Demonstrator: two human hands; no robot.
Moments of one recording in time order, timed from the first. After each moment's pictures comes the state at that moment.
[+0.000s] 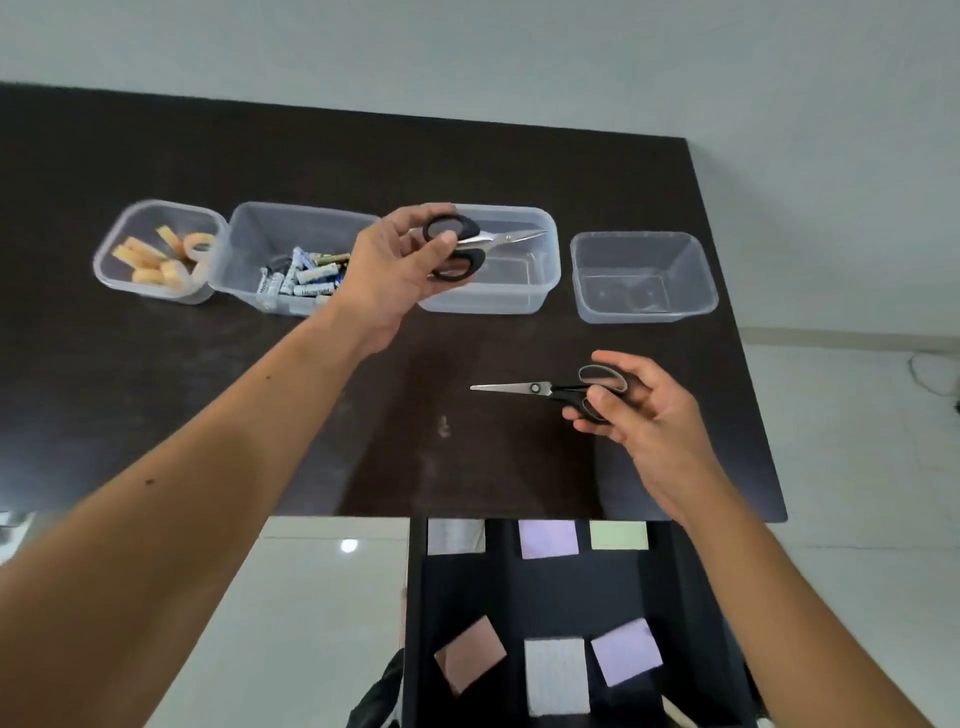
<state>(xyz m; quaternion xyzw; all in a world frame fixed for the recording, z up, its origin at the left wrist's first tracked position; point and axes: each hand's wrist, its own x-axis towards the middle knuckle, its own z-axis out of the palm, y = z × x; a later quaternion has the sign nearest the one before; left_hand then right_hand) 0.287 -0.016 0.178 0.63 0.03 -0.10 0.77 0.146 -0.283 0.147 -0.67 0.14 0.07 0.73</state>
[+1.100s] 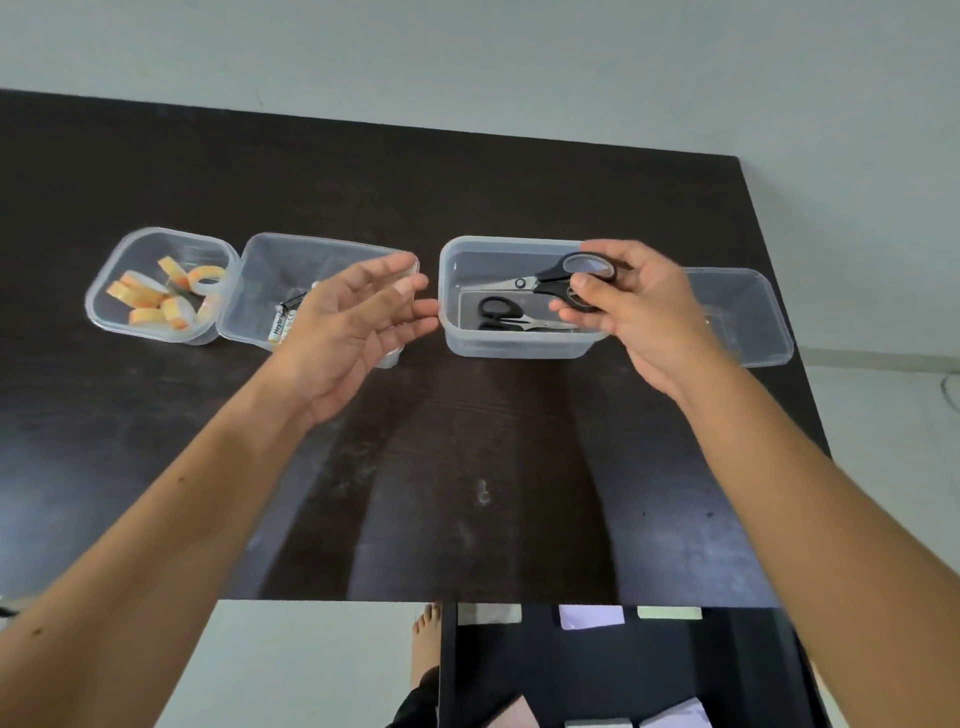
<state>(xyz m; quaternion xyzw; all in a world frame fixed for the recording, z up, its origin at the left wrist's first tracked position) 0.296 0.058 0.155 0.55 0.07 -0.12 0.83 0.316 -0.225 0.167 -0.70 0.12 0.07 0.71</state>
